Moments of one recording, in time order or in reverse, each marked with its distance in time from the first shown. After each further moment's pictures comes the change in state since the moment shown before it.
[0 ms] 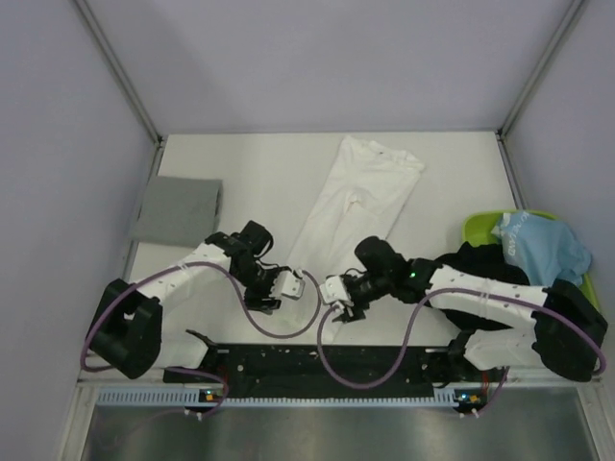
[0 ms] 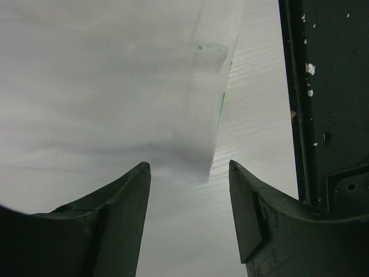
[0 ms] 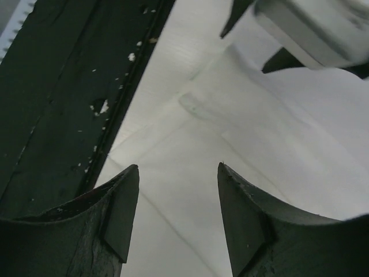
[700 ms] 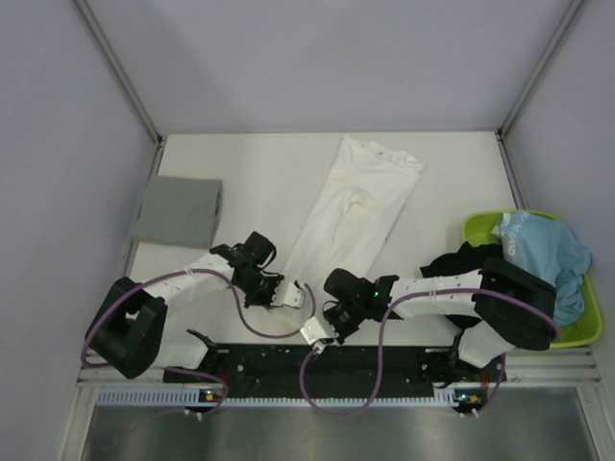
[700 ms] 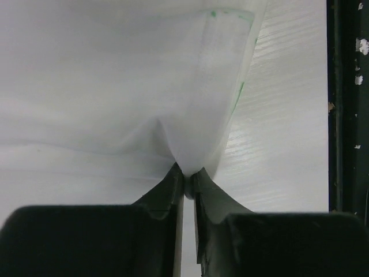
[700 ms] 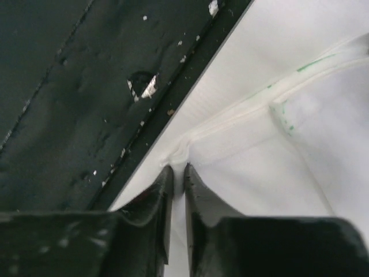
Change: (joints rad) left arm -0.063 0.002 -0.145 0.183 -0.115 -0.008; right arm 0.285 0.310 -0.014 0.014 0.208 -0.186
